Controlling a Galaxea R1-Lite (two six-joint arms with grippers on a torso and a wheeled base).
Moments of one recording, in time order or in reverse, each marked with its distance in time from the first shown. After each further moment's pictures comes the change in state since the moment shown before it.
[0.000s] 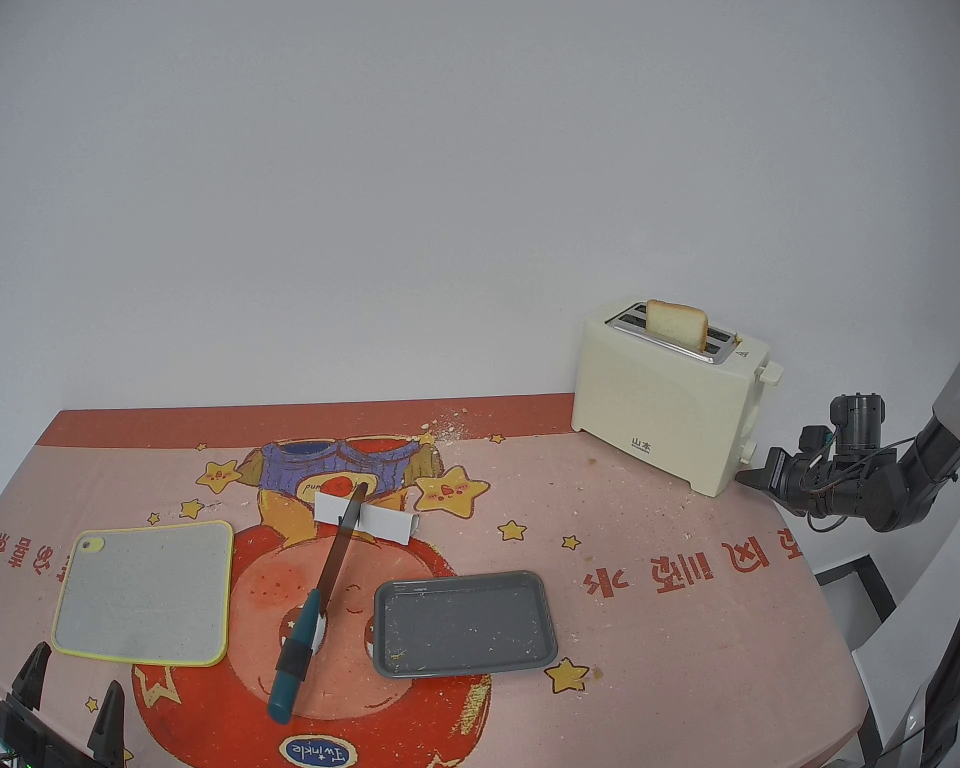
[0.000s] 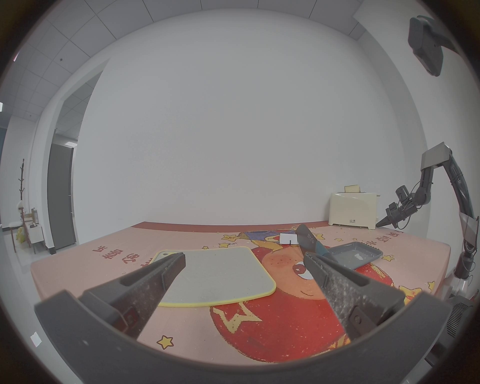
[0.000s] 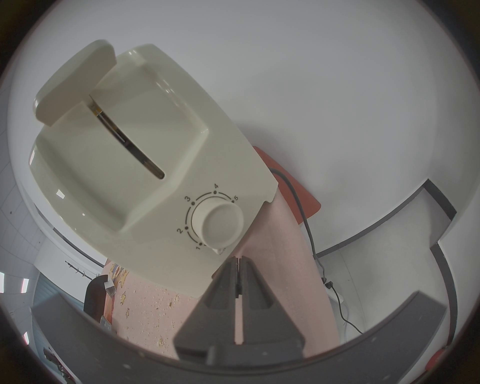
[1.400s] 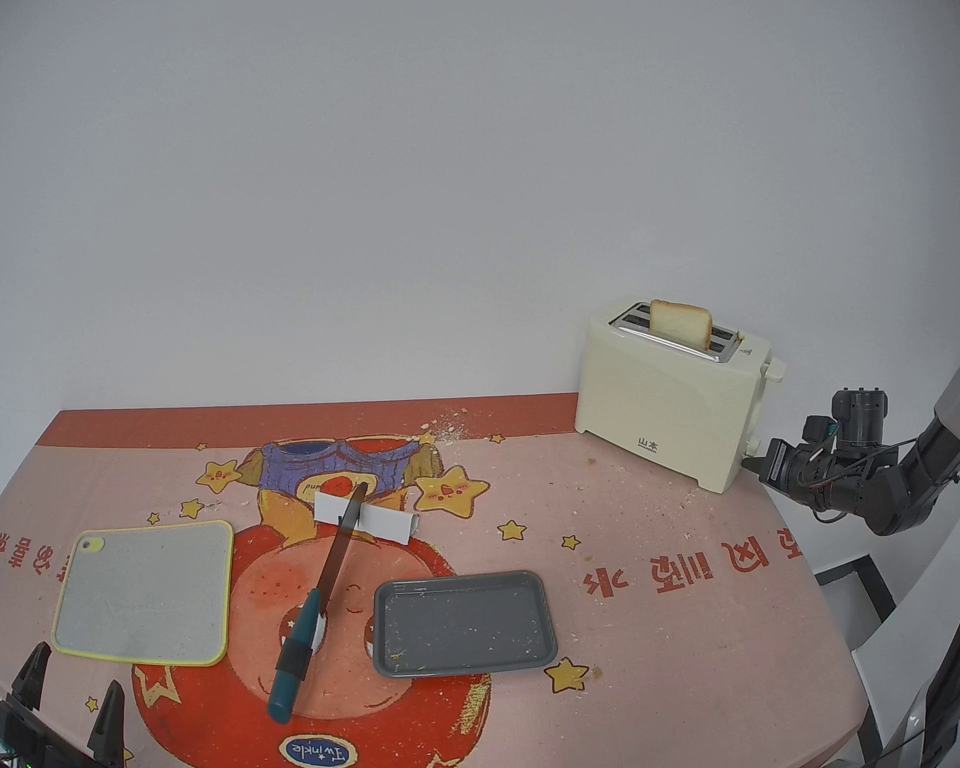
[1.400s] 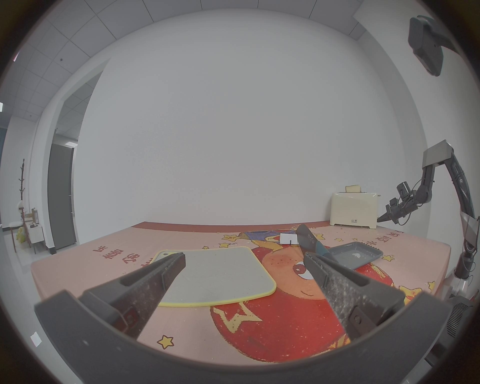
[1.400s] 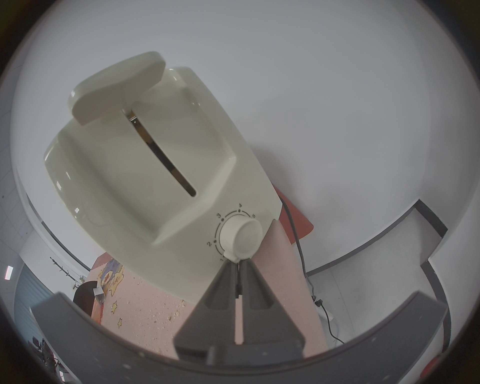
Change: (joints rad) left arm 0.000 0.000 0.000 0.000 0.000 0.000; right arm 0.024 -0.016 0.026 -0.079 -0.107 -0.035
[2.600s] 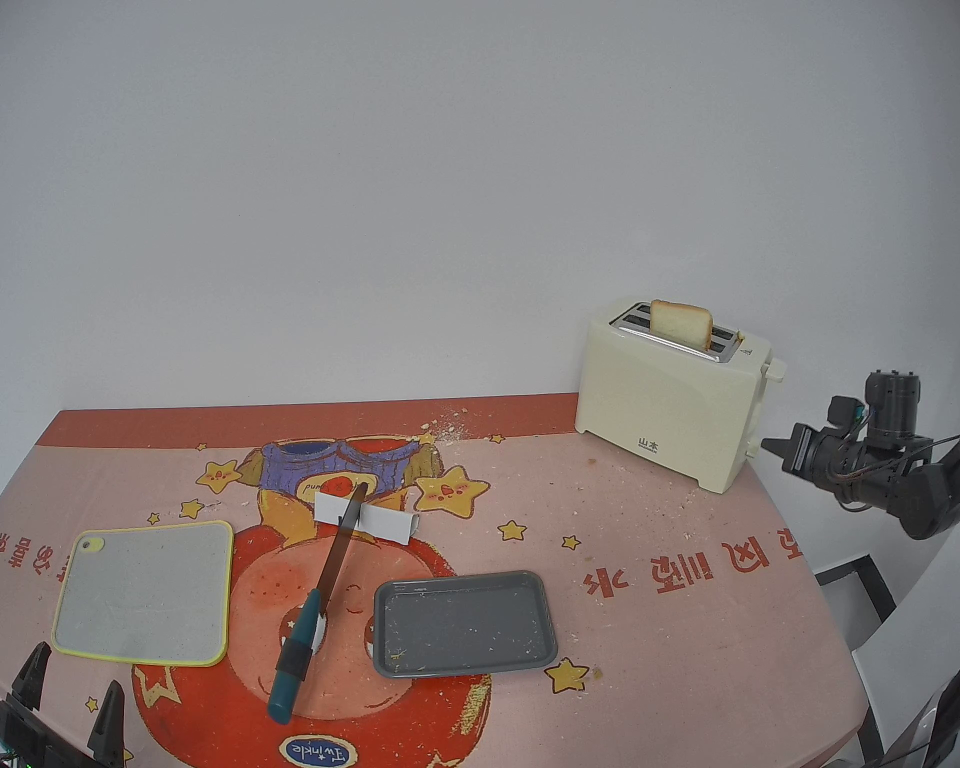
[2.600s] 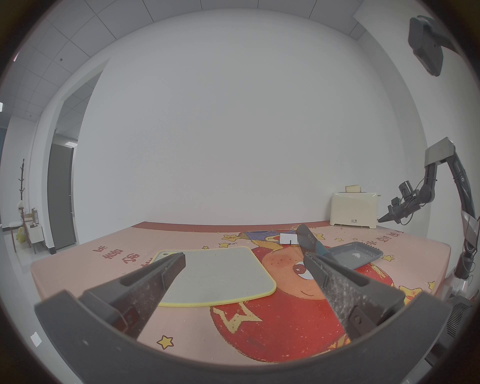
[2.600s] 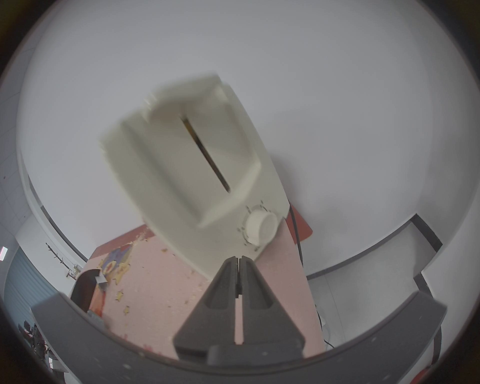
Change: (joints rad) left arm 0.000 0.000 0.000 0.000 0.000 0.000; right arm 0.004 -0.264 0.093 0.052 -0.022 -0.044
